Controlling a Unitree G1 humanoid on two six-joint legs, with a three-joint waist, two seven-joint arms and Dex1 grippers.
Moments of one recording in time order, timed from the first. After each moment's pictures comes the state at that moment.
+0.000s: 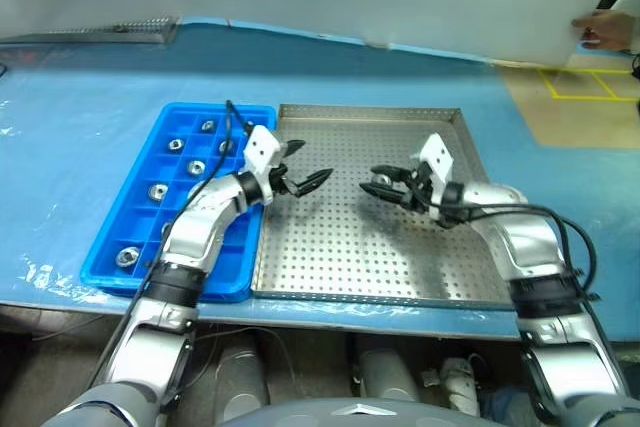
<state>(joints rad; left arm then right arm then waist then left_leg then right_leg) -0.44 0.28 -0.05 0.07 -0.25 0.24 -0.70 -0.53 -0.46 0.05 0.10 0.29 0.45 0.97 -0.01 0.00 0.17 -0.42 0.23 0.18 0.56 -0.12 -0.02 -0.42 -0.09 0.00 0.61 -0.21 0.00</state>
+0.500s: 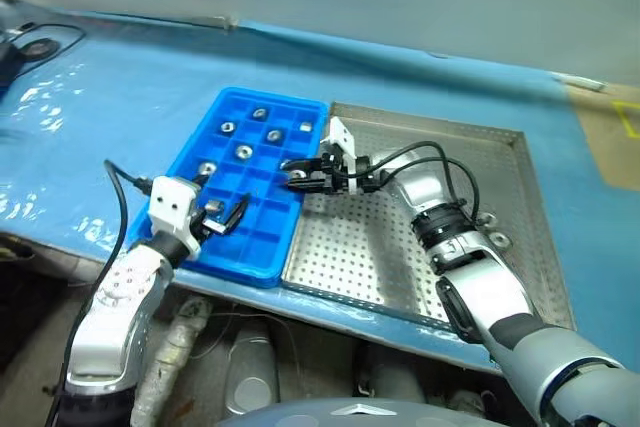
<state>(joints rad) 0.12 0.34 0.17 -0.56 -0.26 0.45 -0.39 -0.94 -0.14 0.22 0.78 0.19 0.11 1.25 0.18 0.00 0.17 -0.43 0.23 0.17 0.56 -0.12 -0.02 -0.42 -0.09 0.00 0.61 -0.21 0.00</state>
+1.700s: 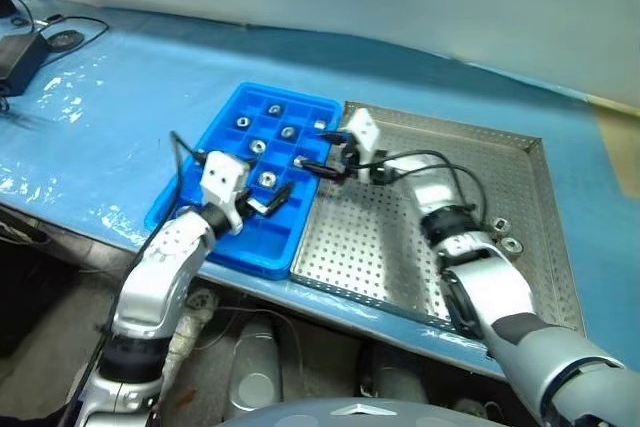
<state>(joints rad) -0.28 0.31 -0.06 -0.20 -0.28 0.40 -0.55 -0.81 -0.29 0.04 0.75 0.10 0.01 0.88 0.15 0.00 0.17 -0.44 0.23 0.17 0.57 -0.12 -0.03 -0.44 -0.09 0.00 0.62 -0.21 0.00</state>
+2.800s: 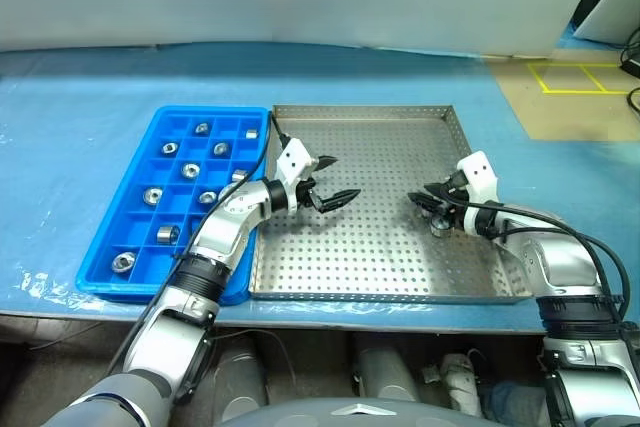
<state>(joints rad) -0.57 0.18 -0.20 0.32 -0.22 0.13 -0.84 -0.32 -0.56 -0.12 -0.02 0.29 0.69 0.73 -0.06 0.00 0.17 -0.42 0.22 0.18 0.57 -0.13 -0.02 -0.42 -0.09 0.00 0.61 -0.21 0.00</state>
